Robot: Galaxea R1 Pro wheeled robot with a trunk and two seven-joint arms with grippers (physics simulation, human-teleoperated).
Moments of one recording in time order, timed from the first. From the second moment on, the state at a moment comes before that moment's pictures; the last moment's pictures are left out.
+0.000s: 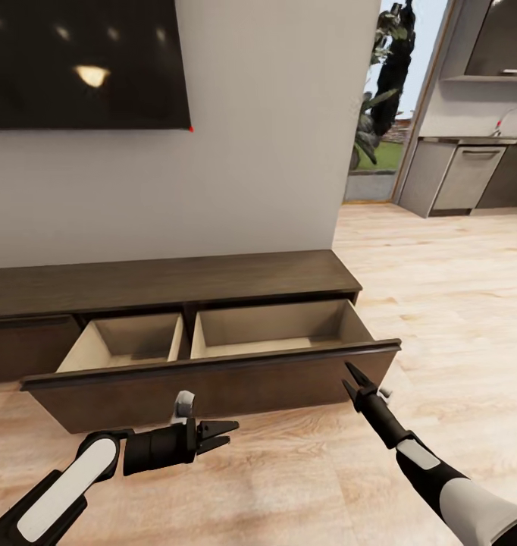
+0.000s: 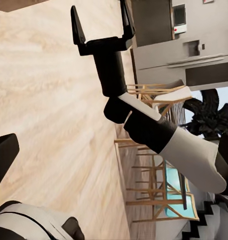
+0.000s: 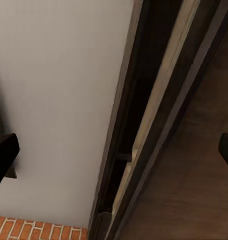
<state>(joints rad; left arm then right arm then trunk) -0.35 0.40 -0.49 -1.45 1.45 0.83 -0.34 -0.71 -0.20 0.50 -0.22 -1.69 0.17 1.01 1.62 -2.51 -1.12</state>
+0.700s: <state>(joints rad) -0.35 0.40 -0.49 -1.43 1.45 0.83 -0.34 -0.71 -0.30 0.50 -0.18 -1.69 0.19 1.00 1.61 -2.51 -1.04</state>
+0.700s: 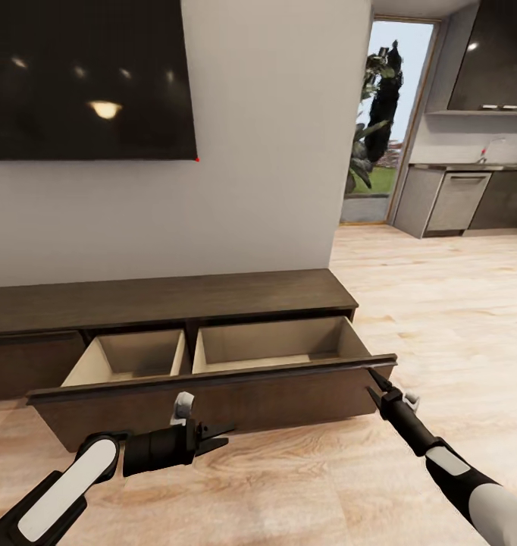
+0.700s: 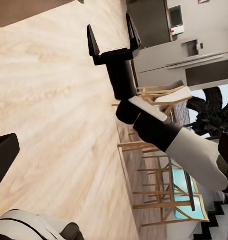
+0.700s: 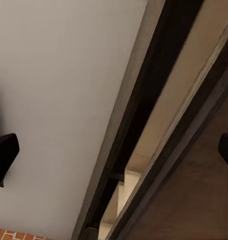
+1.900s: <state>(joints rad) -0.35 0.38 -0.49 -1.37 1.44 0.83 -0.34 -0.56 -0.39 0.50 0.04 -1.44 0.32 1.00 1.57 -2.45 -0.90</state>
